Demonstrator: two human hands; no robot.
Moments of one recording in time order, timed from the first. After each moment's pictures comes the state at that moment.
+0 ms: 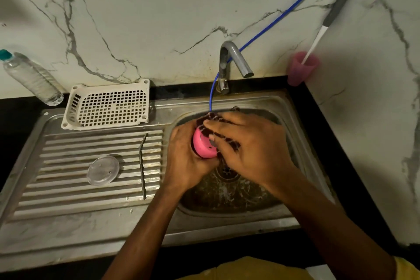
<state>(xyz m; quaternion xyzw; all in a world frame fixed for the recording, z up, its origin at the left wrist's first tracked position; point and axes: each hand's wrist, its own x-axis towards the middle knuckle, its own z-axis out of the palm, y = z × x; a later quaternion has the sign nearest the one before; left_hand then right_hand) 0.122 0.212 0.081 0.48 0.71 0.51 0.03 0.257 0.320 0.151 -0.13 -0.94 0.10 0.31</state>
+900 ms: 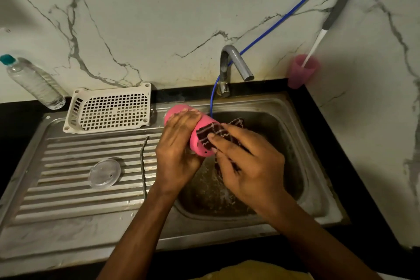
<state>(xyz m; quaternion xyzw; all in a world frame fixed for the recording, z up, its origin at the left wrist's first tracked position) 0.105 0.208 0.084 0.55 0.67 0.46 -0.17 0.263 0.288 0.127 -0.17 -0.88 0.10 0.44</state>
